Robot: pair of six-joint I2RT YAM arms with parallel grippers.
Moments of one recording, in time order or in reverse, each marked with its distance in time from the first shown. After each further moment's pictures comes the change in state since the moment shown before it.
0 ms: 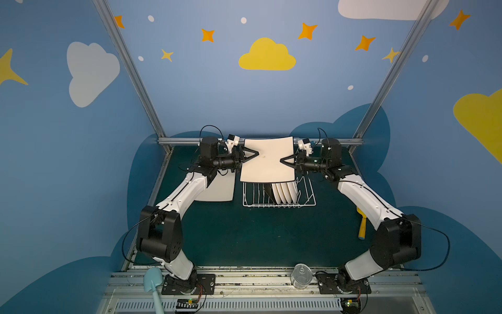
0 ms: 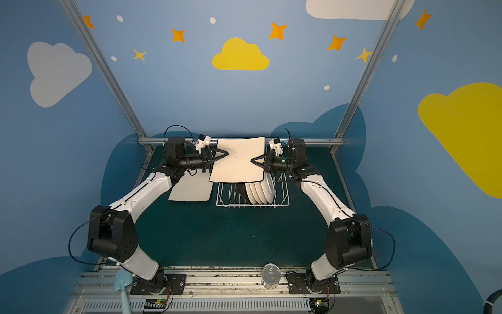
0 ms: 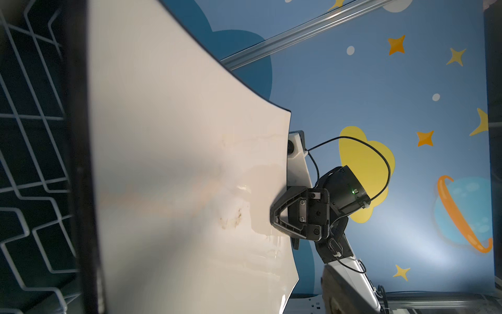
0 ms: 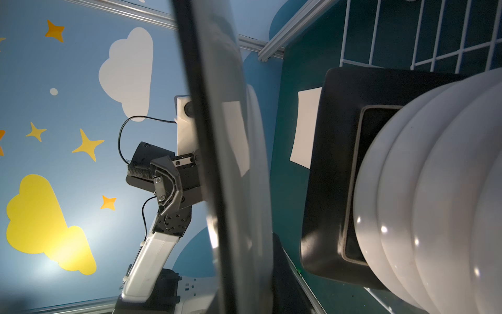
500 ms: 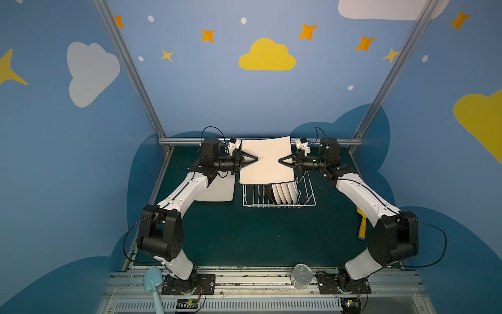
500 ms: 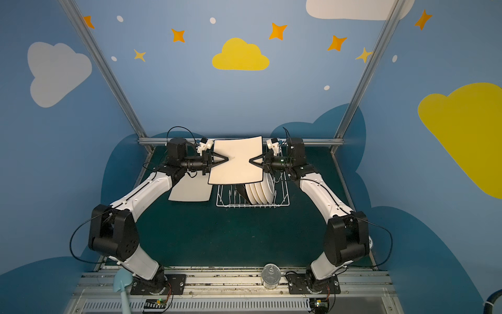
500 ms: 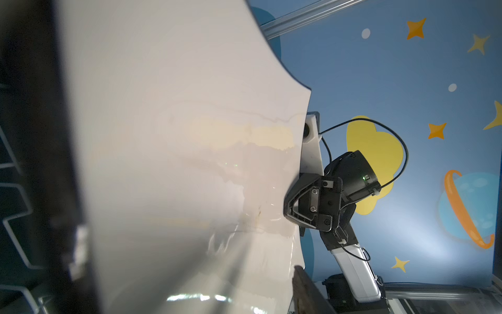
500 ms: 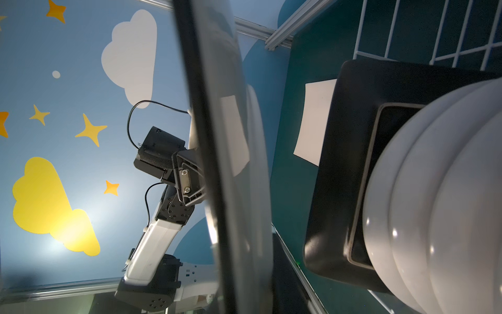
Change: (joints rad) left arm 0.000 0.006 0.005 -0.080 0.043 0.060; right arm 0.006 0.036 0.041 -0.006 -0.063 -0.045
